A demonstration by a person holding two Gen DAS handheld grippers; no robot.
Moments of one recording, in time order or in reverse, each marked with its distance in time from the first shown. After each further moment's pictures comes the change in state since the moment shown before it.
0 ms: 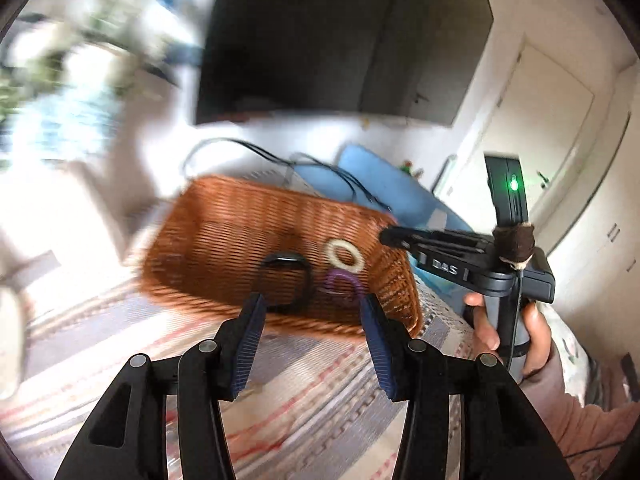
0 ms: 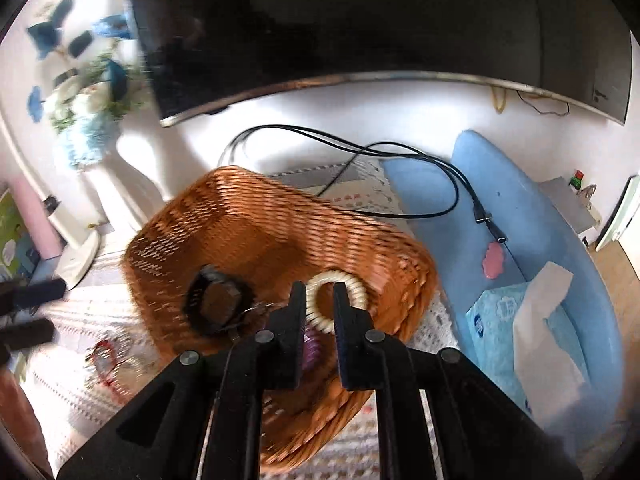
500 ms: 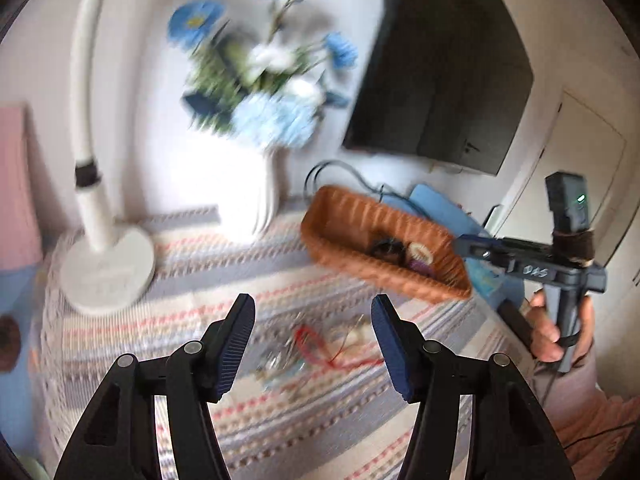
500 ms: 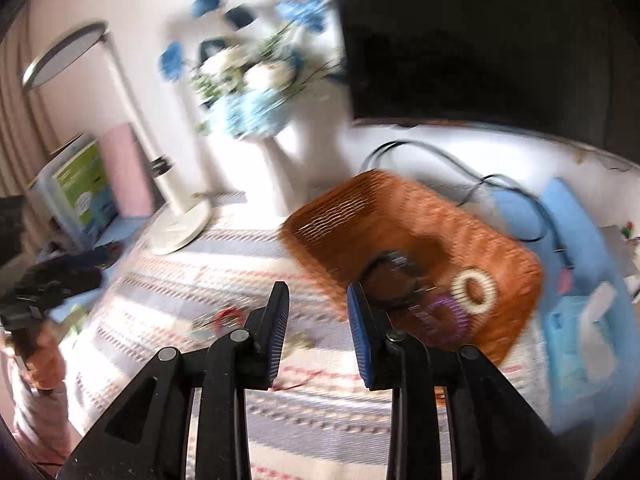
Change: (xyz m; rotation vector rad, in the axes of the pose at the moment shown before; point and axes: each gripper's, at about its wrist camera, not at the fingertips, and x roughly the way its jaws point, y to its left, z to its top) left arm -0.116 0.092 -0.081 -0.135 -0.116 0.147; right arm -0.055 0.120 -0.023 -0.169 0.010 0.230
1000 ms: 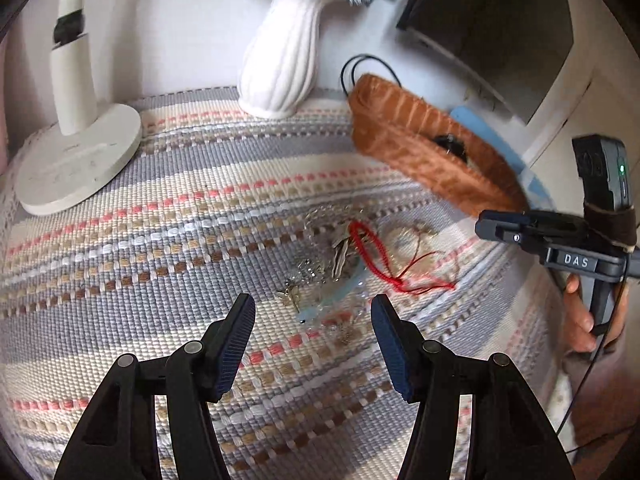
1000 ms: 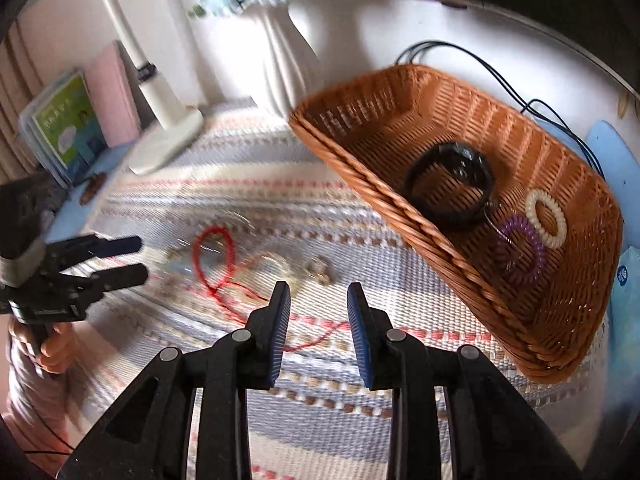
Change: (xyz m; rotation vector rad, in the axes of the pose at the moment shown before) left arm 0.093 0.037 -0.057 -0.031 0.247 0.032; right arm 0.088 0.005 -0.054 -0.025 0.229 -0.016
